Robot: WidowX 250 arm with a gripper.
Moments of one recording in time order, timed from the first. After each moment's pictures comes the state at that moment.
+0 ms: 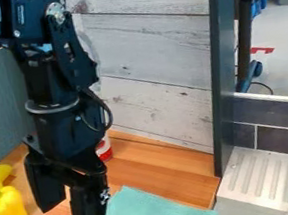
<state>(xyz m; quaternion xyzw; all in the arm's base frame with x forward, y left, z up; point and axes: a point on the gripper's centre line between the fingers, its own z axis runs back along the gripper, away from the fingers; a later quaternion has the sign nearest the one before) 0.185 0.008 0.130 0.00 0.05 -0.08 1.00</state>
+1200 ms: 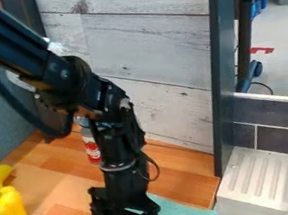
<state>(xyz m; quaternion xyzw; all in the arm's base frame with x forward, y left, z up) 0.249 0.003 0.018 -0.05 0.09 -0.03 0.99</state>
